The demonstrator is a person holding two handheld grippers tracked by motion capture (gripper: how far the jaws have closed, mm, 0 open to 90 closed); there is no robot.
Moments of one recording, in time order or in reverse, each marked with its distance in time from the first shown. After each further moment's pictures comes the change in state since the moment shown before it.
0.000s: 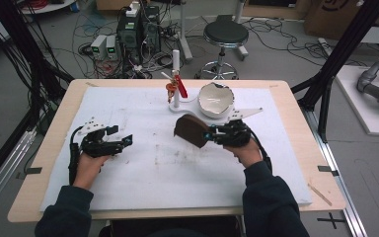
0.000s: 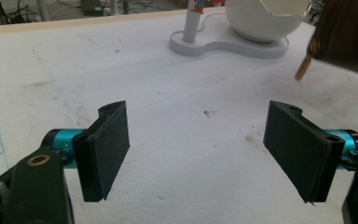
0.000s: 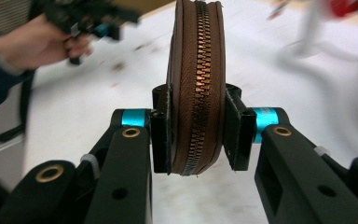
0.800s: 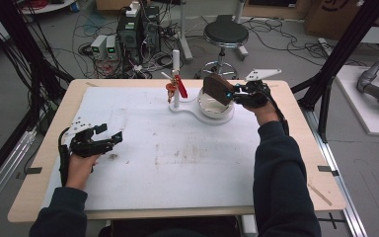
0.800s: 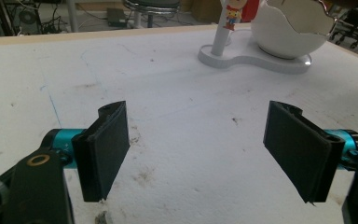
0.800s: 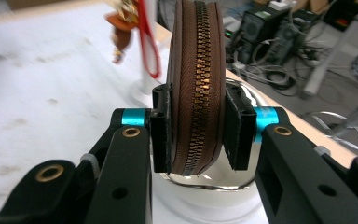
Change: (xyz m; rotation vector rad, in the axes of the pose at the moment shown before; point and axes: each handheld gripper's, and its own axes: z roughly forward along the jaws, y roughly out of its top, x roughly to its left) left arm 0.015 -0.002 -0.021 -0.058 0.091 -0.034; right arm -0.078 0.072 -0.030 0.046 -0.336 -0.179
